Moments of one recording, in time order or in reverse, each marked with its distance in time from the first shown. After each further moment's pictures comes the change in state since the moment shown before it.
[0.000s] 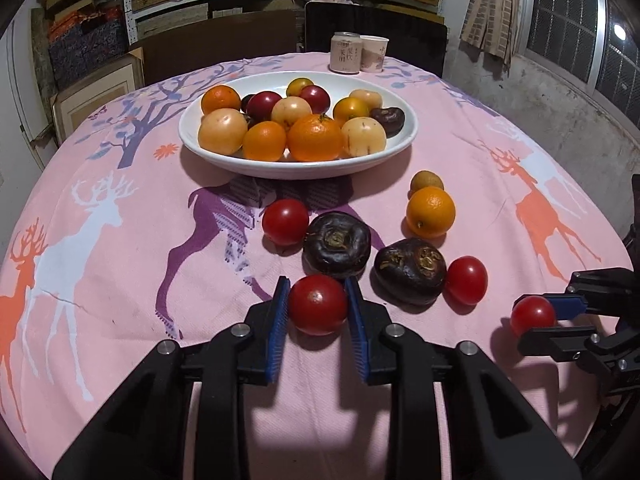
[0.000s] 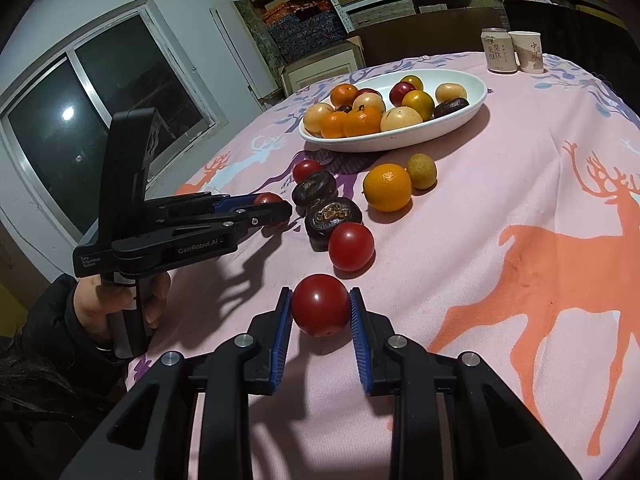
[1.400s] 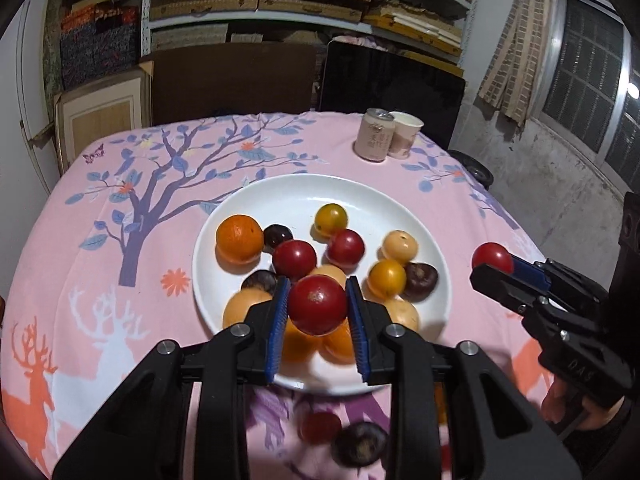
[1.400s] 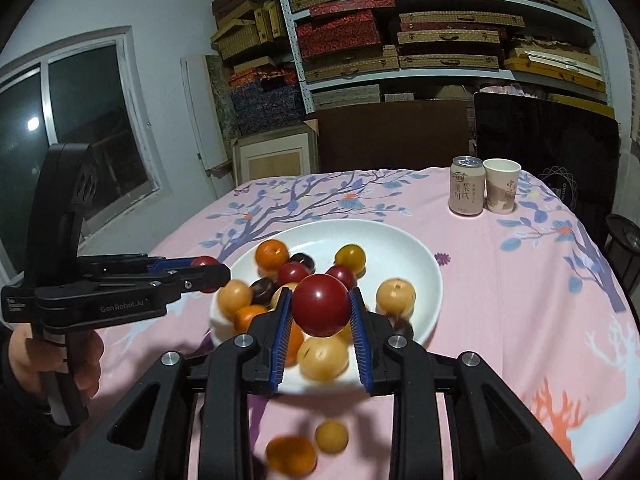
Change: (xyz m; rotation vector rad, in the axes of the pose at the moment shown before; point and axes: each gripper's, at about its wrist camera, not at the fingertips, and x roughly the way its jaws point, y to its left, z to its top) left arm 0.022 0.049 0.144 -0.126 -0.082 -0.043; right arm 0.026 -0.026 0.160 -0.097 -0.270 -0.254
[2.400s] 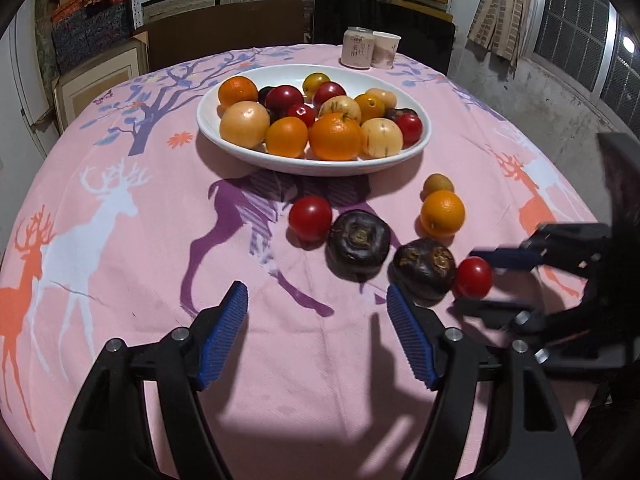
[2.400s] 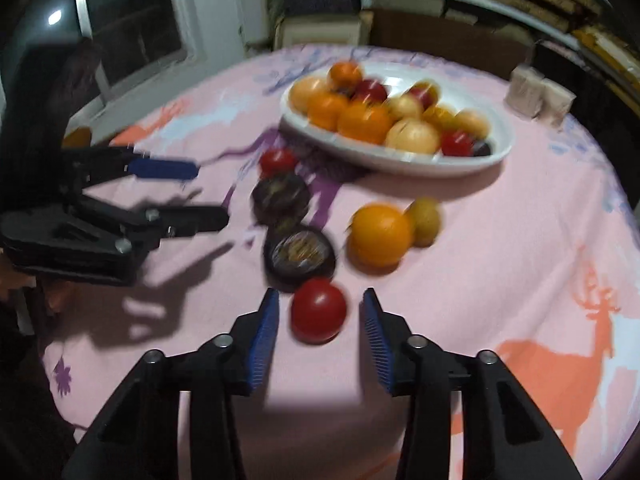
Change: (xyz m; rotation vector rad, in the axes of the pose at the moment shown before) left arm -0.040 -0.016 -0.140 0.088 0.127 0.024; right arm -0.021 0.061 -0.119 -0.210 0.422 0.064
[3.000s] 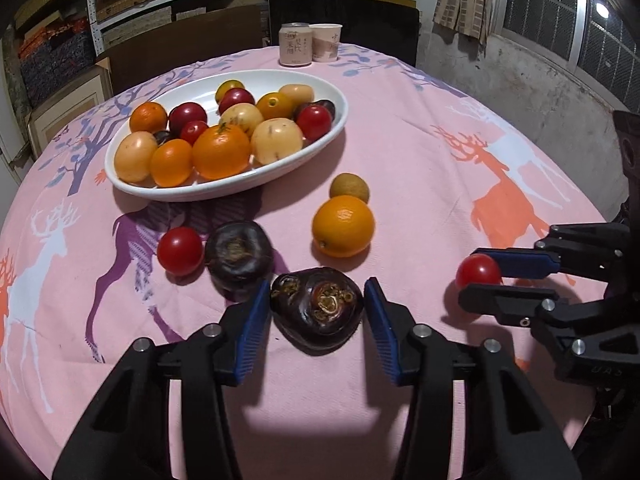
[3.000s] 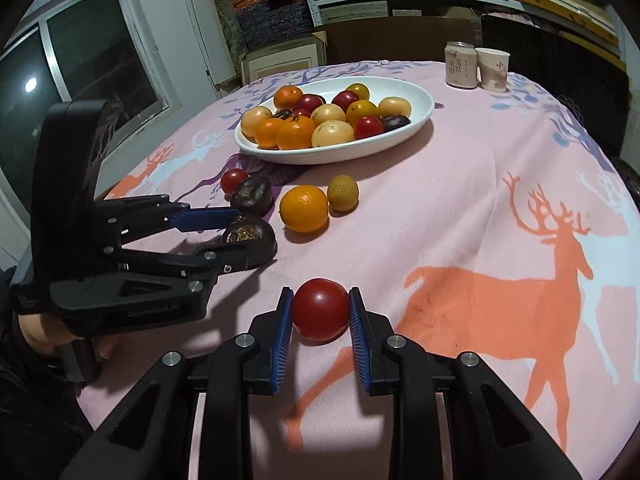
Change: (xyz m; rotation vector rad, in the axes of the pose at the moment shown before) left arm 0.029 -0.083 0.010 0.123 -0.008 -0.020; right arm -0.043 -0.050 -0.036 0.215 -0.116 0.017
